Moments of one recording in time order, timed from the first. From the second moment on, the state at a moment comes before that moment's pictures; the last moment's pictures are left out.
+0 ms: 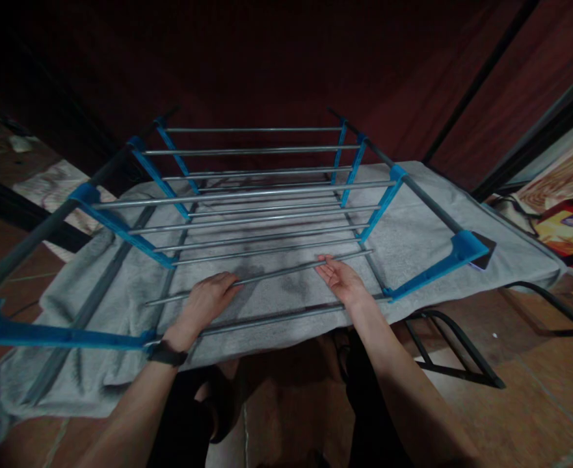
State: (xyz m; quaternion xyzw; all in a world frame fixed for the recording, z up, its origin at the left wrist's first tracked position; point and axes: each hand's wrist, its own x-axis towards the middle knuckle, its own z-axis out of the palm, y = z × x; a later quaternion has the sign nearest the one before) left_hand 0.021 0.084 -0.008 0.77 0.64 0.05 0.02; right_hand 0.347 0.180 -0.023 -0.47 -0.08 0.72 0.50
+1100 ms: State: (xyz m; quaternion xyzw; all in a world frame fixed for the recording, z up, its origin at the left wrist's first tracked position) left_hand 0.034 0.082 -0.011 0.76 0.65 0.06 0.03; right_hand 0.360 0.192 -0.031 -0.53 -0.07 0.63 0.56
